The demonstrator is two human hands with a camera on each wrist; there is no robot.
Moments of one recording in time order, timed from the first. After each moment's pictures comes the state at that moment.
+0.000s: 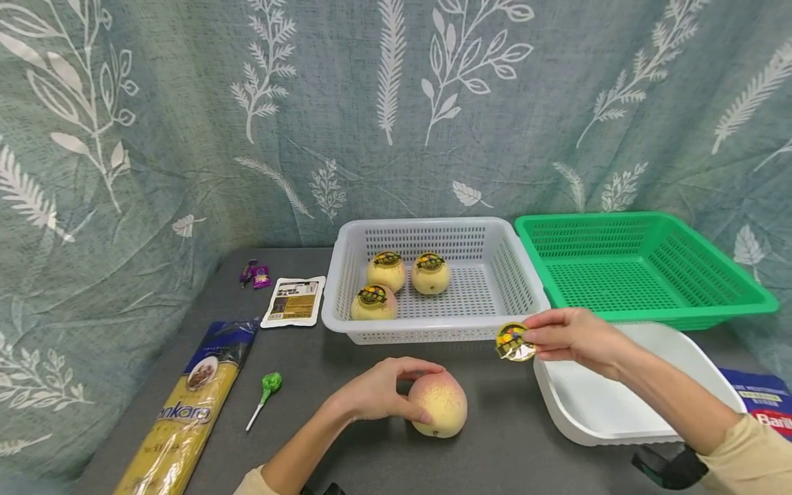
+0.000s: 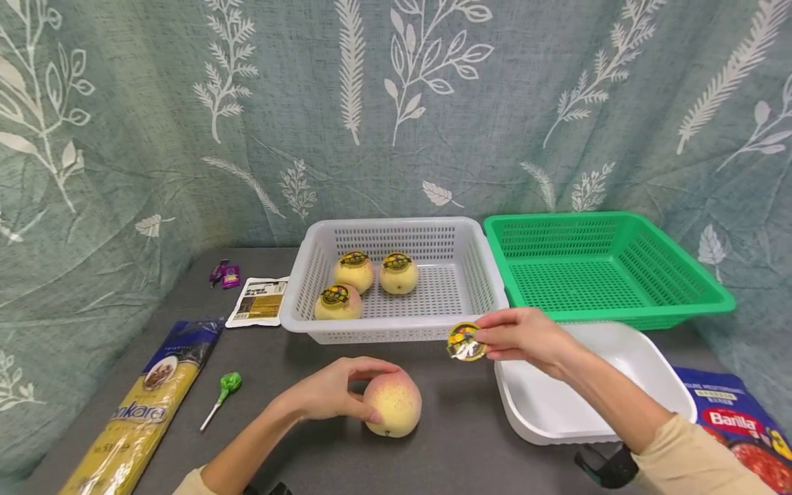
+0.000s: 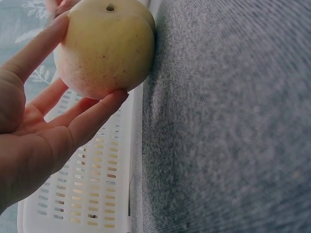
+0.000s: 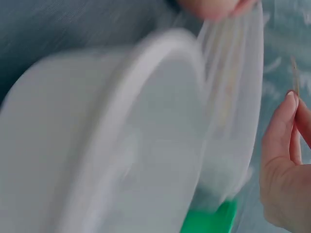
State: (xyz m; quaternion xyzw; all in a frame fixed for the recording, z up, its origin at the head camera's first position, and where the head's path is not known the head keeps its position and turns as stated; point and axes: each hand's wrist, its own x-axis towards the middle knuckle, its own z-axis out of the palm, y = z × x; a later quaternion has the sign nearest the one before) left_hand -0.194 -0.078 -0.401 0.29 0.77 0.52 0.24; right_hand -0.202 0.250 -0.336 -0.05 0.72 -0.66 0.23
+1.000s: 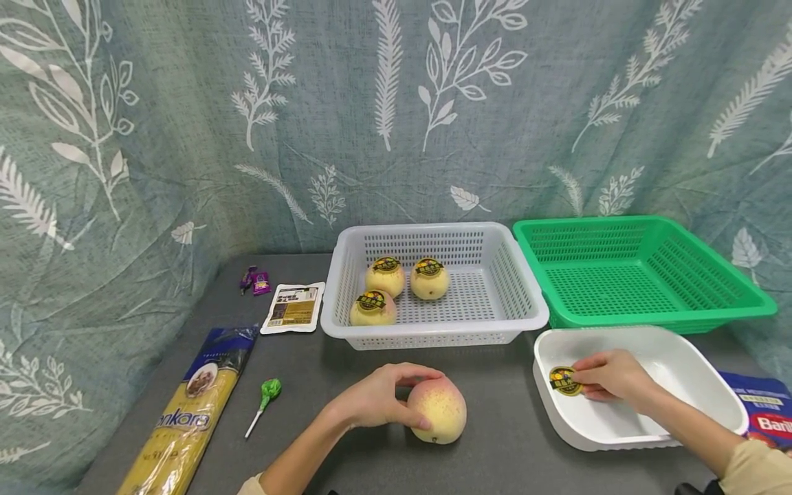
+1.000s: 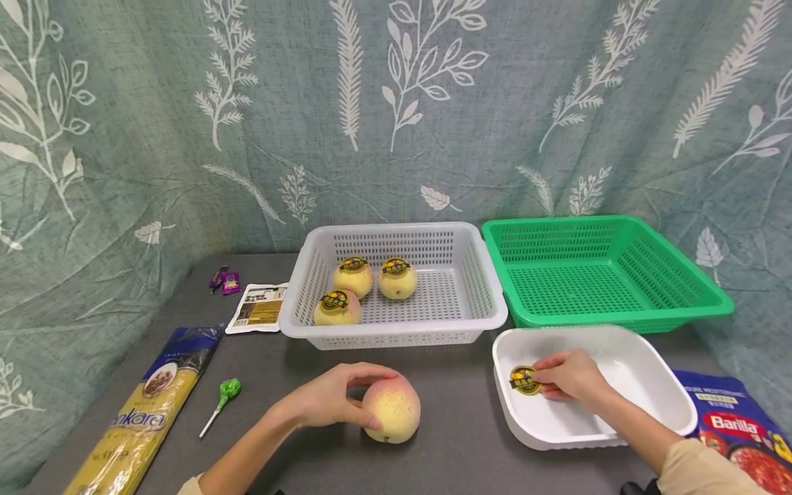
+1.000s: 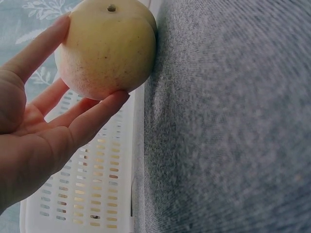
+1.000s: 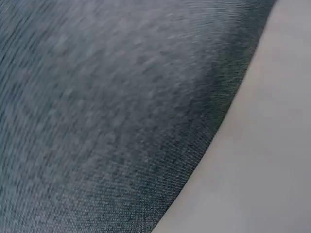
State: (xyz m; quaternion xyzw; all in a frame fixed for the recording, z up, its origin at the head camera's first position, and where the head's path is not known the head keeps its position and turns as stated) left_hand -0.194 -0.079 -0.402 0.29 0.77 0.52 0.23; right_hand -0.193 0.313 -0.408 0.11 0.84 -0.51 0.14
